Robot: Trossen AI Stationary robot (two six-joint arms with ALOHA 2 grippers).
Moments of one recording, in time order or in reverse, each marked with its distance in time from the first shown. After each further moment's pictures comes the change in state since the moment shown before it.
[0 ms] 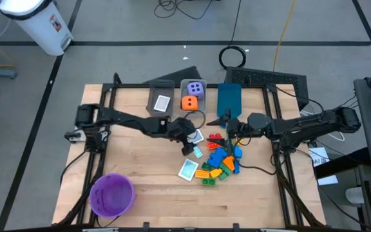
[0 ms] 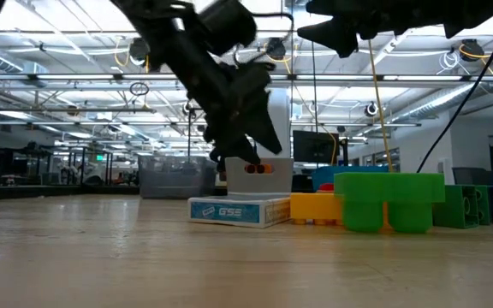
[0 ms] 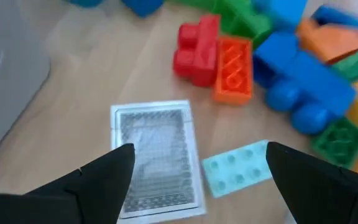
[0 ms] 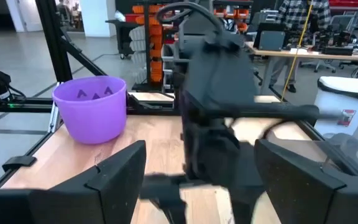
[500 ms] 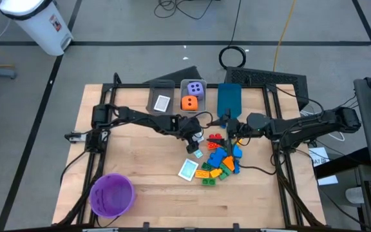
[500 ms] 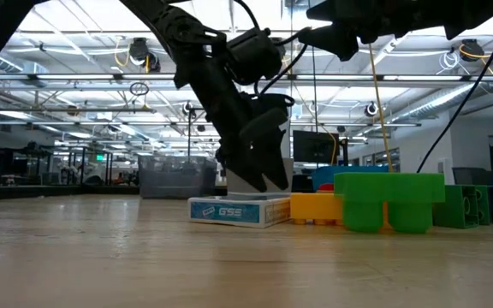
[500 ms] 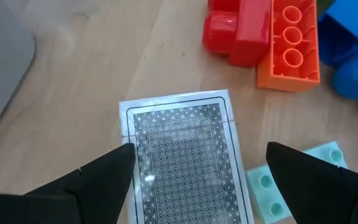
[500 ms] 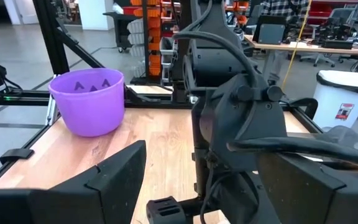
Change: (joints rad) left arm 0.045 0.164 0.137 -0.129 0.022 0.048; right arm 0.000 0.000 -0.001 -0.021 0.000 -0.003
